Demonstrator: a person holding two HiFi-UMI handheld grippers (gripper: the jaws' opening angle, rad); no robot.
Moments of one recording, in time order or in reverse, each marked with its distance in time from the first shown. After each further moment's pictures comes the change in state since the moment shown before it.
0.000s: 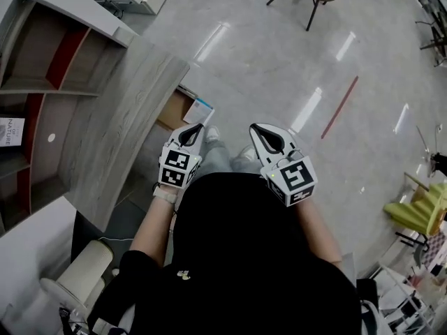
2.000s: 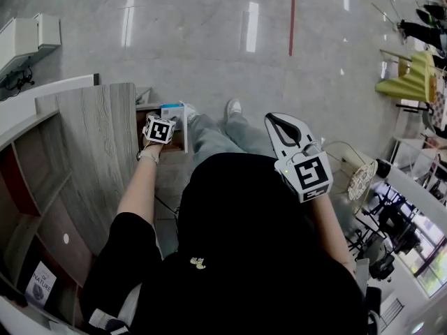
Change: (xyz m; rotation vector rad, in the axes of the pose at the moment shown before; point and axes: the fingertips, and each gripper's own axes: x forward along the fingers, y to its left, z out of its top) left arm 0.206 0.124 -0.224 0.222 0.678 -0.333; right arm -0.017 -0.044 -0.050 0.166 0.284 -0.536
